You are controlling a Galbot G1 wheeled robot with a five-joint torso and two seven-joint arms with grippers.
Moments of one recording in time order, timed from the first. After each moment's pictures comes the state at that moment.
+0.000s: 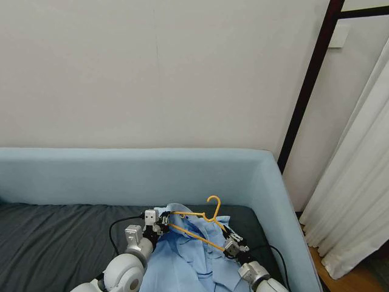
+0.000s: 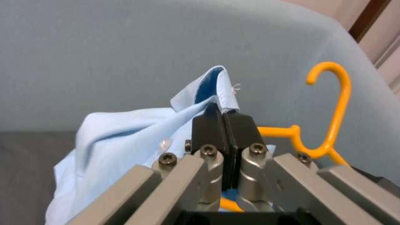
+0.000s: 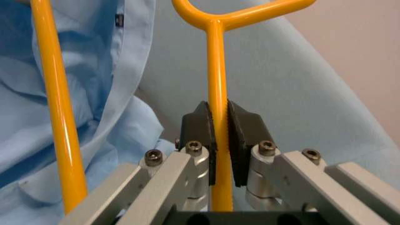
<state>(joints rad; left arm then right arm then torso) 0.90 -0.89 0.16 -1.84 -0.91 0.06 -0.42 -0.96 1.04 -0.17 1.45 -0.22 0.06 0.27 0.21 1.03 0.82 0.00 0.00</state>
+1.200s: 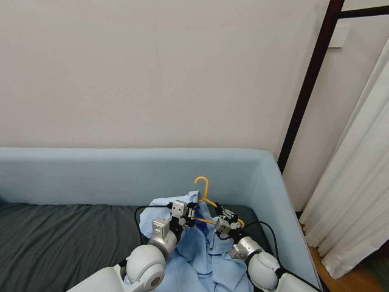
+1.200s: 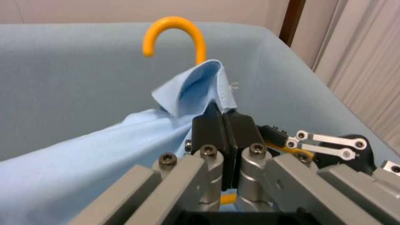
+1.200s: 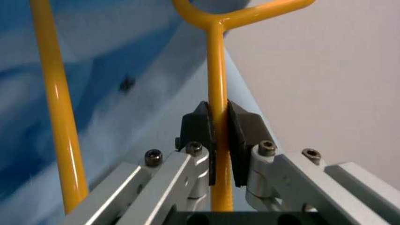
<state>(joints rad) 0.72 -0.90 0.37 -1.89 -0.80 0.10 -0.44 -0.78 1.06 -0.24 1.41 -0.46 0.07 0.28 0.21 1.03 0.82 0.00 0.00</state>
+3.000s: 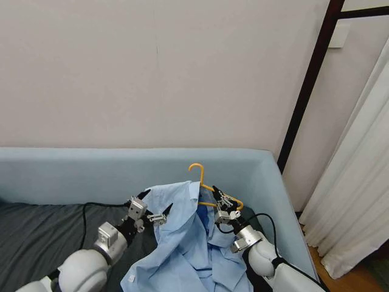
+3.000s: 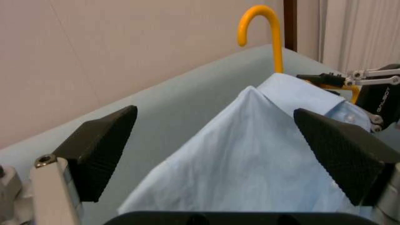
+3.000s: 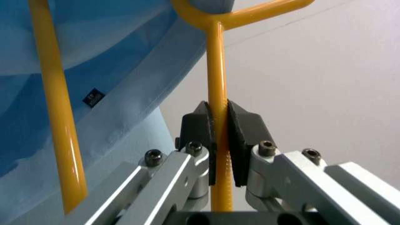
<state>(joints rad) 1.01 -0.51 -0.07 -2.01 -0.70 -0.05 -0.07 -0.76 1.12 -0.14 1.33 -0.79 0.28 0.46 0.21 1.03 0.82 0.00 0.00</state>
